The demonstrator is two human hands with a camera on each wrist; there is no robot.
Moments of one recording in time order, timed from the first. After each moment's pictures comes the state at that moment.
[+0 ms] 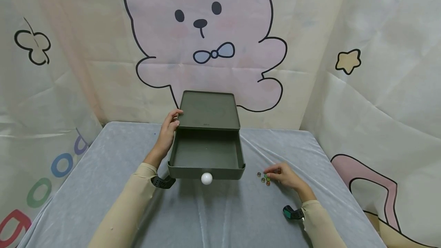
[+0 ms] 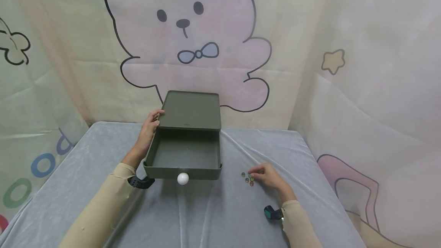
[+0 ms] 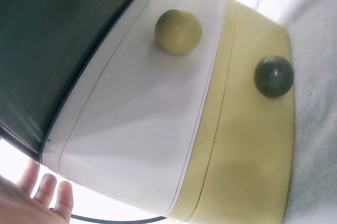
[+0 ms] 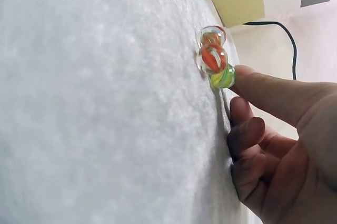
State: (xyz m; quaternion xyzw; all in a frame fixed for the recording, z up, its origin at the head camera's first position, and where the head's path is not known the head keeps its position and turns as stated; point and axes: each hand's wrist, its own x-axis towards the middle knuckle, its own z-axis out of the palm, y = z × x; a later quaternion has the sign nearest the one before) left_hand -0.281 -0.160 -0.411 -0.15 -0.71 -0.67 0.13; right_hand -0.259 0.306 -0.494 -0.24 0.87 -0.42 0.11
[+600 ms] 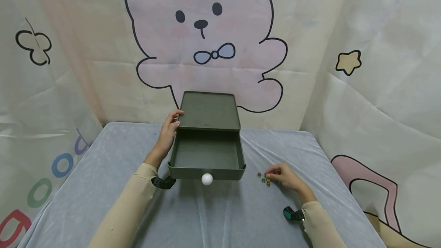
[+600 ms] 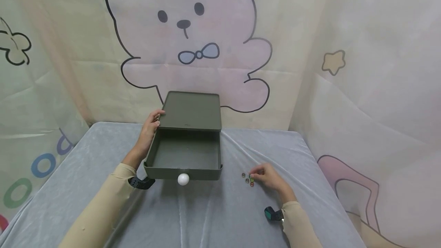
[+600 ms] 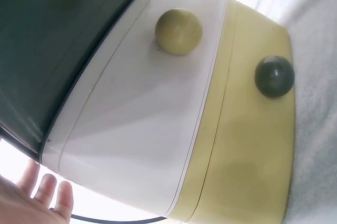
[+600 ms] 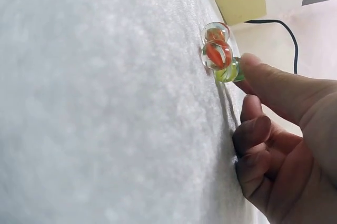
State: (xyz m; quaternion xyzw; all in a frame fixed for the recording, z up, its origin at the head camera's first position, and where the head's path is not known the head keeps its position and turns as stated) left_hand -0.282 -0.160 -0.411 -0.14 -0.71 -0.68 0.13; right_hand -0.261 0.308 -0.498 -0.25 0.87 -0.41 0.08
